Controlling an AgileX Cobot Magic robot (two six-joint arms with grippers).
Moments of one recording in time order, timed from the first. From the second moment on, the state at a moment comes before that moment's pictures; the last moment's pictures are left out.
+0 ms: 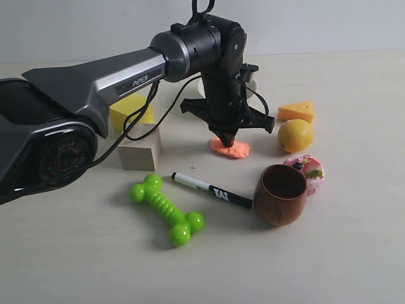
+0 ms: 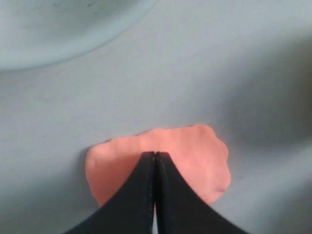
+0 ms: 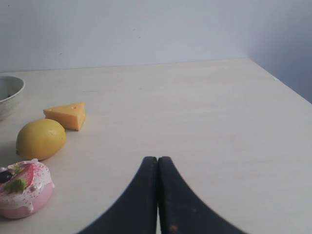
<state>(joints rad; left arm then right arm) -0.75 2.63 -2.36 -0.06 1.23 -0.27 -0.15 0.01 -0.01 0.03 0.34 -0.05</state>
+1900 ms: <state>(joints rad) -0.75 2.60 -2.30 -0.06 1.17 -0.24 -0.15 0.01 -0.01 0.03 0.34 -0.05</state>
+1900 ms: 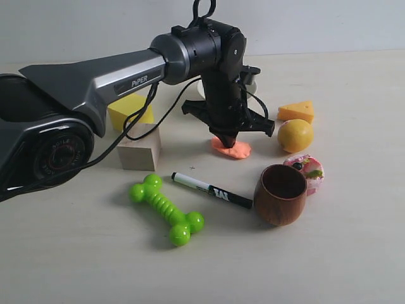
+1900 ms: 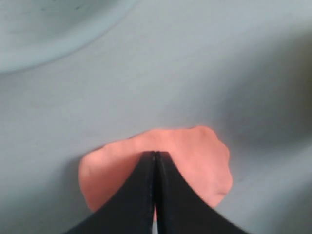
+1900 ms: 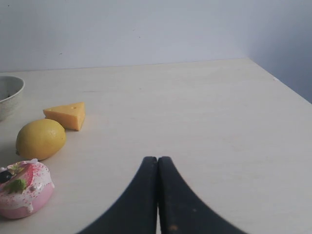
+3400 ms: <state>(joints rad) -0.75 2.59 -2.29 -0.05 1.18 -0.24 -0.15 0.01 -0.01 0.03 0.34 -0.05</state>
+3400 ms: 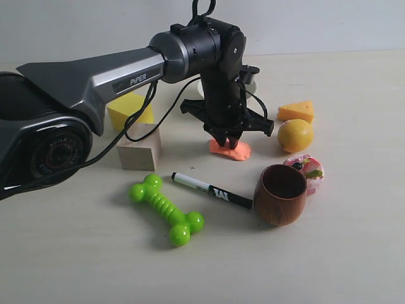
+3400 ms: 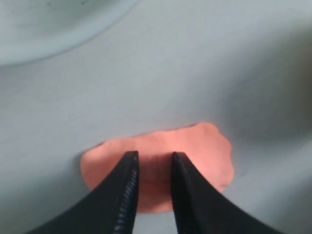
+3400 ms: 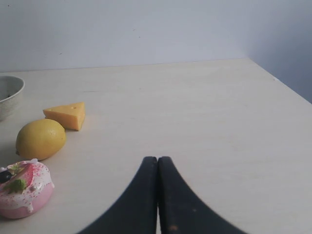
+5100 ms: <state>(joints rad) -0.75 2.57 -2.28 0.00 1.21 -0.24 -0.15 0.01 -0.01 0.03 0.34 -0.05</state>
